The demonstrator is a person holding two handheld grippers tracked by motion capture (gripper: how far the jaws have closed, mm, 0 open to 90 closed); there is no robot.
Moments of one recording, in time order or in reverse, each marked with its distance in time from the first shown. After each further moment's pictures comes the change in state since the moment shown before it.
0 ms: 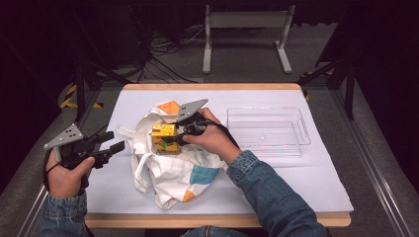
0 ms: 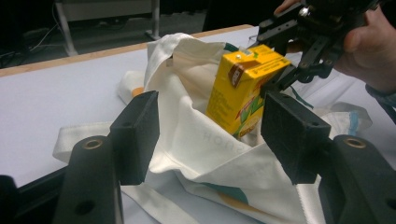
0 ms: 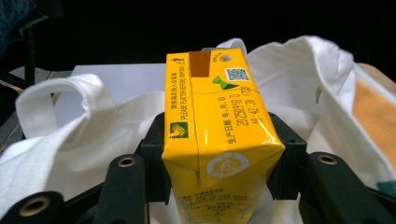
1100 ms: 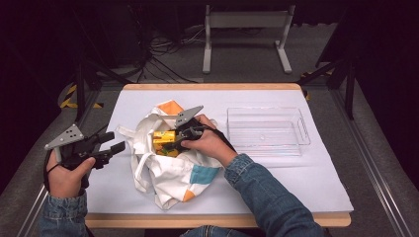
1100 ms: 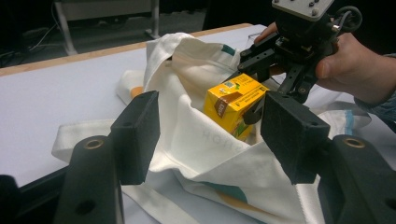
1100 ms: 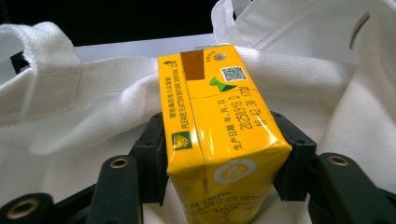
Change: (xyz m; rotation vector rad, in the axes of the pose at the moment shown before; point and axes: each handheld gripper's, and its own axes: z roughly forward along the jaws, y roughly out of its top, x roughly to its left) left arm -0.002 0.000 0.000 0.003 -0.003 0.000; right arm -0.004 -0.029 0.027 0.058 0.029 0.073
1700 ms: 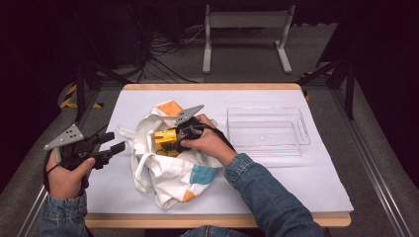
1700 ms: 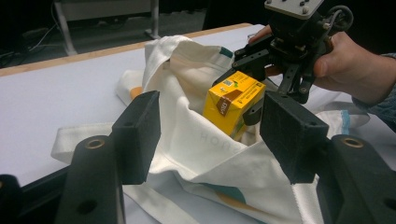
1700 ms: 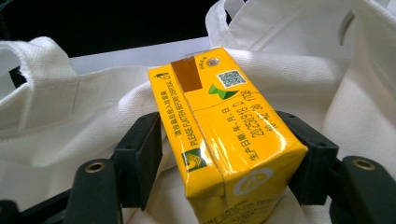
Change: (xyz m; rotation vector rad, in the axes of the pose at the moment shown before) left arm -0.001 0.000 0.000 -0.001 -0.001 0.001; right arm -0.004 -0.002 0.003 -0.021 0.004 0.058
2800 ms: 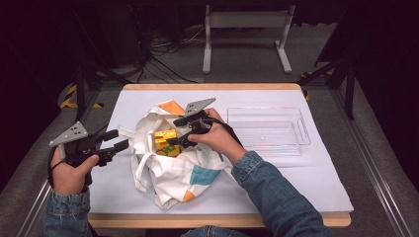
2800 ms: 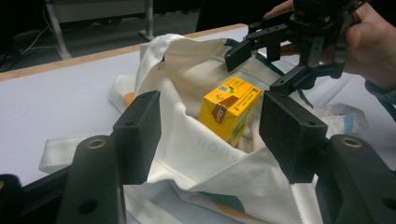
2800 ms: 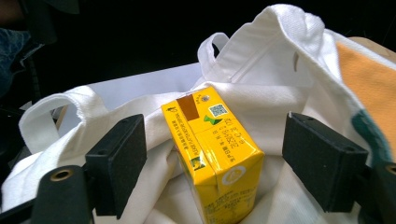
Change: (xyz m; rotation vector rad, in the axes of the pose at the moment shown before) left arm 0.000 0.005 0.009 0.004 -0.023 0.015; right arm 0.005 0.015 -0.035 -0.064 -0.039 0.043
